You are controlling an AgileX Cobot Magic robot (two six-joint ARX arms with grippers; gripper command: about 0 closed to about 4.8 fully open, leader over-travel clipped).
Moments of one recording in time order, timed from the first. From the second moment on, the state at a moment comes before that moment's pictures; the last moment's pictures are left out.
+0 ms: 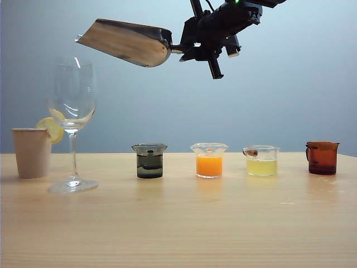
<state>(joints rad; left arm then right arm) -0.14 0.70 0.89 -0.57 0.17 0.07 0.44 1.96 1.70 0.09 -0.23 1.35</state>
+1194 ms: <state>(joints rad) -0.15 0.70 0.89 -0.57 0.17 0.07 0.44 1.99 1.73 0.12 -0.23 1.26</state>
